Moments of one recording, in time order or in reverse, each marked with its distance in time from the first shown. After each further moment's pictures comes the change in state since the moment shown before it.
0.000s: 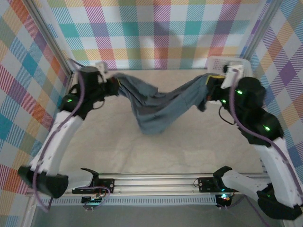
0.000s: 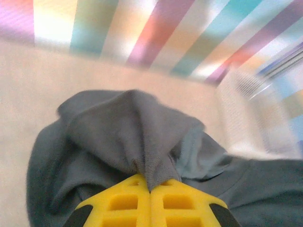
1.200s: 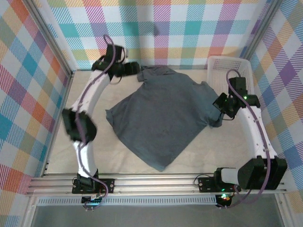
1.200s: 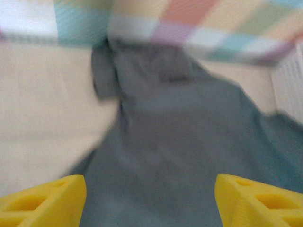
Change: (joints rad) left arm 0.036 0.668 0.396 -0.078 0.088 0.084; right arm -0.530 0.295 -0.313 -0.251 -0.273 0.450
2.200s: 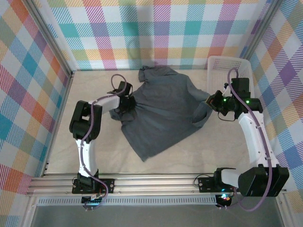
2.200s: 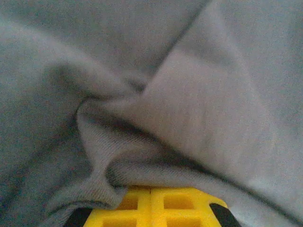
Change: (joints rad) left arm 0.020 0.223 -0.469 0.353 -0.084 -0.315; right arm 0.001 -0.056 -0.006 0.072 -0.353 -0.021
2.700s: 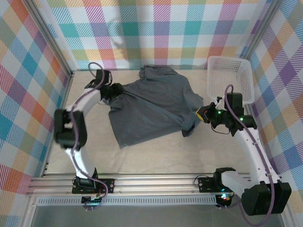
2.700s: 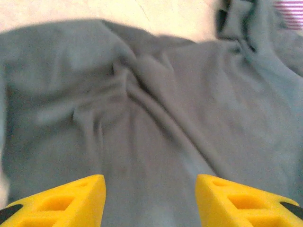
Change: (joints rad) left arm 0.154 -0.321 -0.084 -0.029 0.124 0.077; right arm 0.085 -0.187 -0.291 0.178 -0.155 0.290
